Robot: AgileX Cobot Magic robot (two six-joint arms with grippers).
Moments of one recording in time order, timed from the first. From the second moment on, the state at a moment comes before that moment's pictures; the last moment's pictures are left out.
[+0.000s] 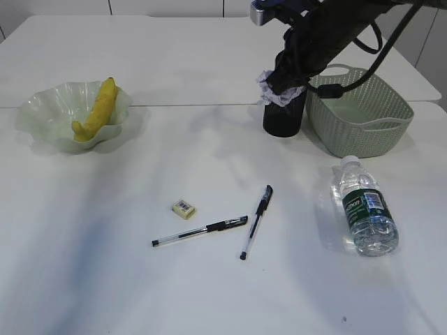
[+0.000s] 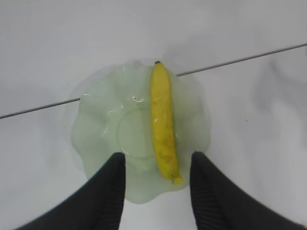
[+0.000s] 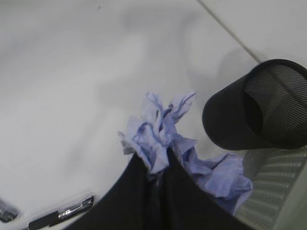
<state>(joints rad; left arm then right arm) 0.02 2.04 -2.31 -0.14 1.22 0.15 0.24 2.06 -1.84 0.23 0.85 -0.67</state>
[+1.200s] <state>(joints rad) 0.02 2.04 -2.31 -0.15 1.25 0.15 0.01 2.14 -1.84 0.01 0.58 -0.29</state>
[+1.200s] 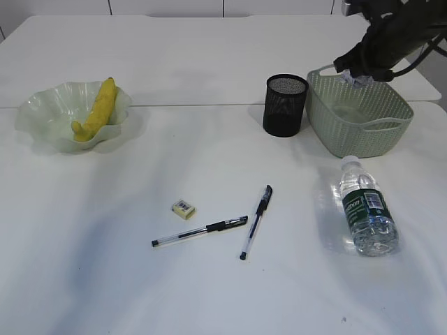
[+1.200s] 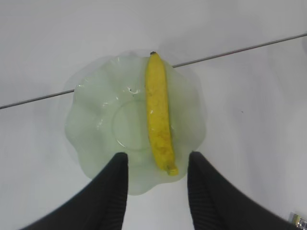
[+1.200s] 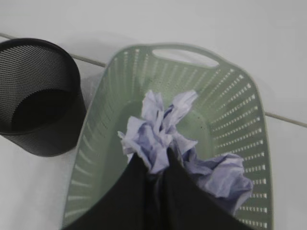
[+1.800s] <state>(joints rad) 0.02 2.04 -2.31 -0.16 1.25 0.15 0.01 2.20 -1.84 -0.02 0.58 -0.19</state>
